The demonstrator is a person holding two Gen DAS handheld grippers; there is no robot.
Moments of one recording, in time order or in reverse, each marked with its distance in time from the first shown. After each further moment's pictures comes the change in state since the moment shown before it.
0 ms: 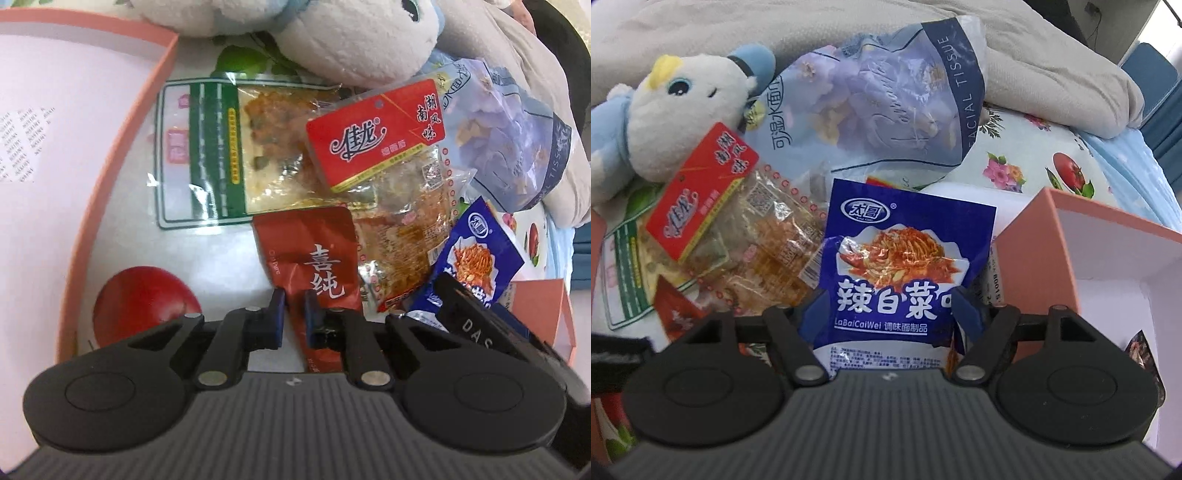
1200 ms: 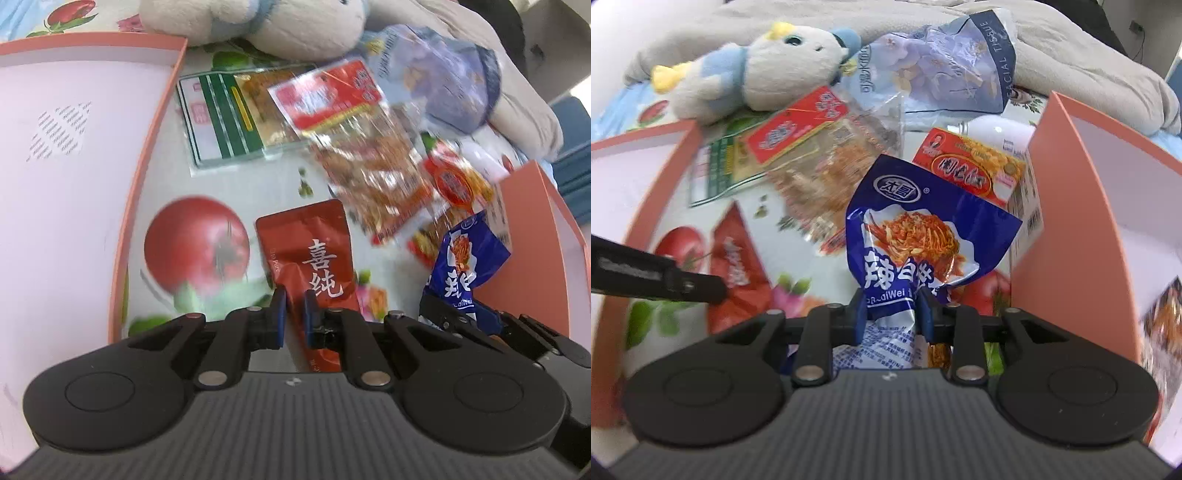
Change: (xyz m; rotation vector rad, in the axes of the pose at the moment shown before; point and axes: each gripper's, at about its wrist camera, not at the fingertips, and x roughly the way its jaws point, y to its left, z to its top) left arm -0.034 0.029 -0.093 0.265 -0.144 -0.026; right arm -0.064 -0.011 -0.124 -0.067 -0.109 0.236
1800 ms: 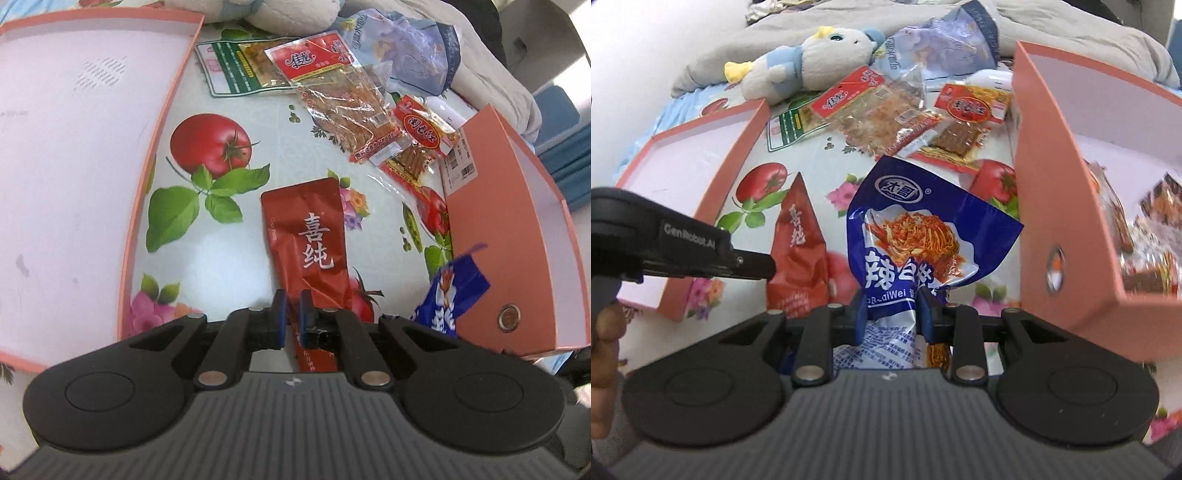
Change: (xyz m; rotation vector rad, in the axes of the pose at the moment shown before) left arm -0.041 0.003 -0.085 0.004 -0.025 -0.027; right arm -0.071 -0.001 -0.090 0.102 -0.019 0.131
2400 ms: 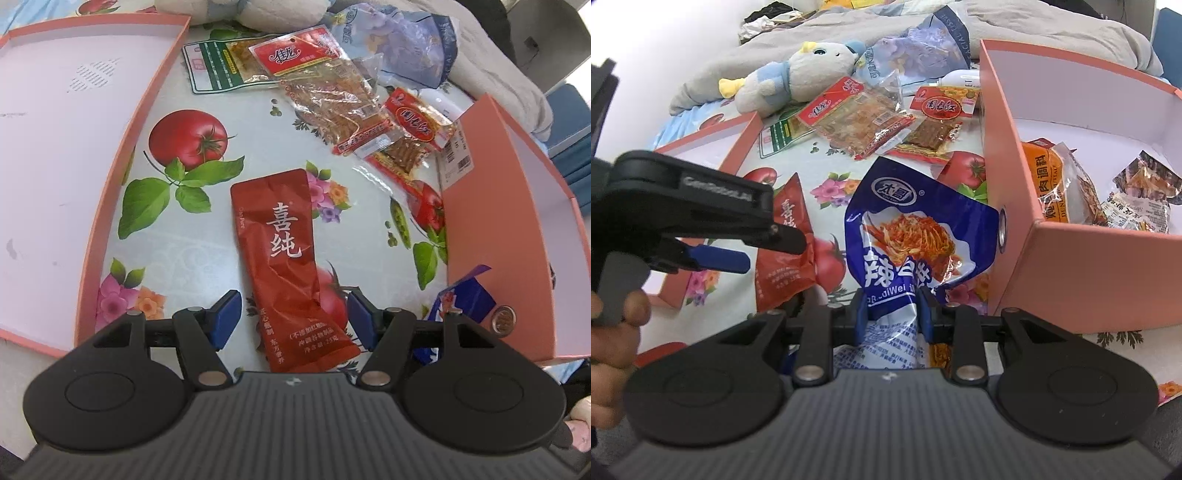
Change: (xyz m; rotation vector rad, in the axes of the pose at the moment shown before) left arm 0.008 -0.036 -0.006 0.003 -0.010 0.072; right arm -0.018 -0.021 -0.019 0.030 -0.049 0.001
